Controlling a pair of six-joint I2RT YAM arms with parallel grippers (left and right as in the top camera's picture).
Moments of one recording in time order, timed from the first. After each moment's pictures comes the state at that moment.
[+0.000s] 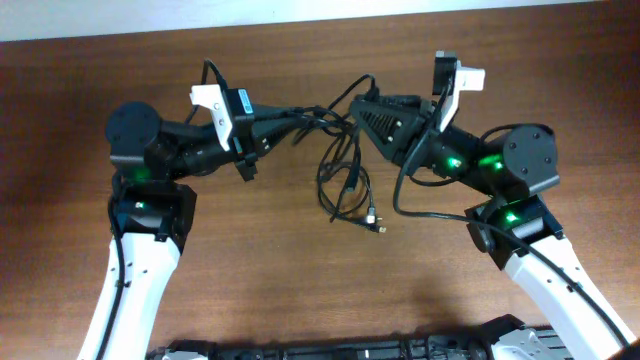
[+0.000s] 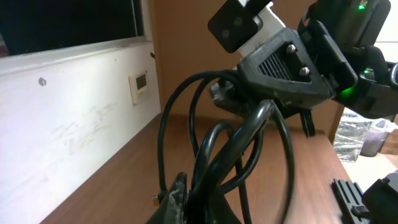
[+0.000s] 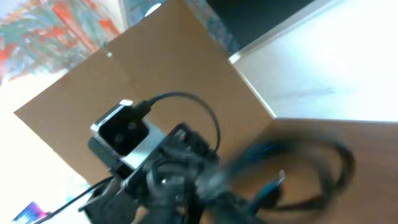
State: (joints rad) left arm -0.13 1.24 1.01 0.30 1.15 0.00; right arm 0.32 1.11 0.88 0.49 -0.75 0.88
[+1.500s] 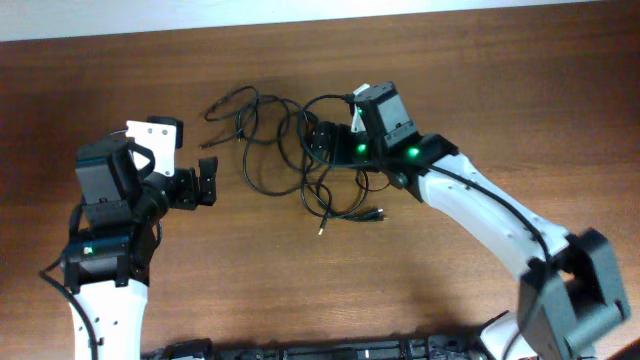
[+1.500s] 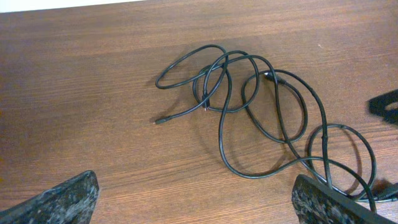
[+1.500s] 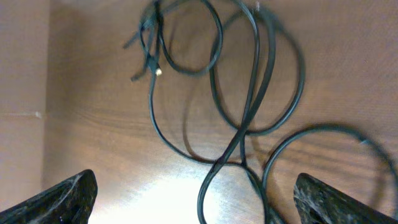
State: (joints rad) left arm 0.09 1.06 1.01 -0.67 0.23 0.16; right arm 0.49 1.67 1.17 -0.33 -0.34 0.75
